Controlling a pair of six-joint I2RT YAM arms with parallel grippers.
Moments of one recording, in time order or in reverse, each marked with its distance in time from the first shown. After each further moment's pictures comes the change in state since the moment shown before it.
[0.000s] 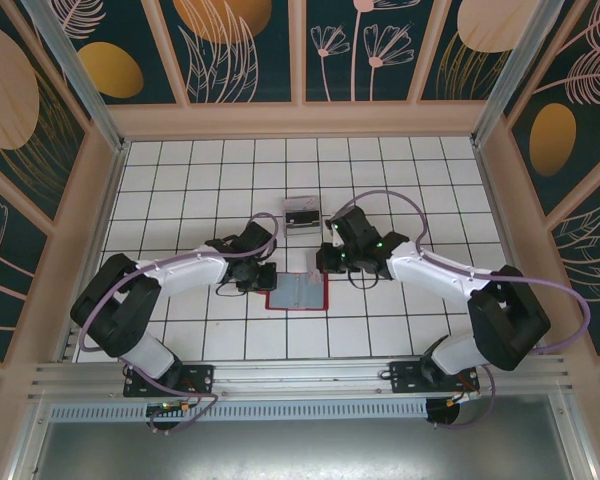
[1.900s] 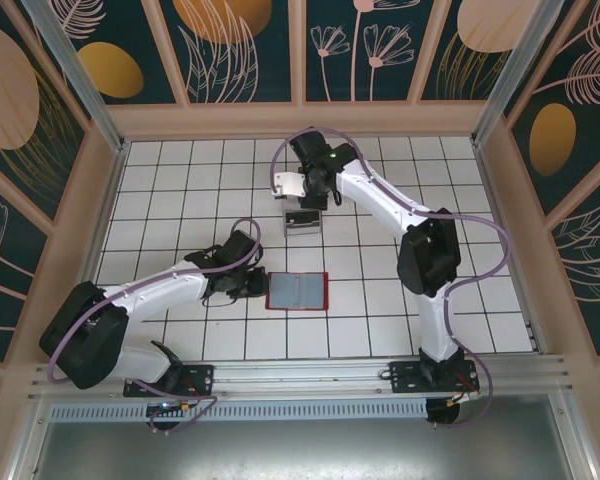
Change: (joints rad) left arm 0.000 -0.207 -0.127 0.012 -0.008 -0.058; right arm -0.064 0.634 1.066 -0.595 0.216 -1.597
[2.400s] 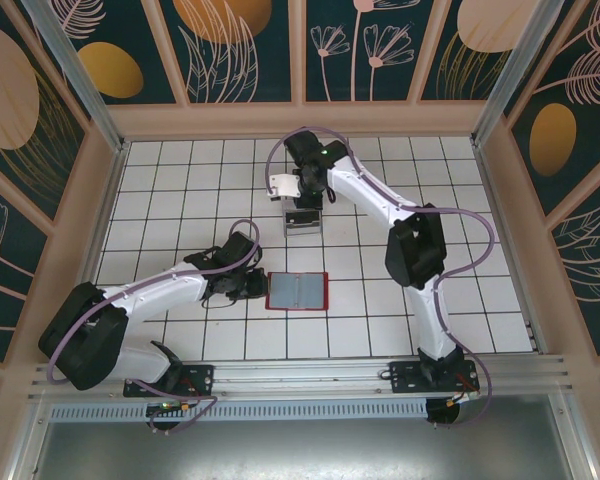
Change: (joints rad) left arm 0.000 -0.004 -0.018 0.008 0.000 -0.023; right arm -0.001 0.114 0.120 -0.067 -0.031 -0.032
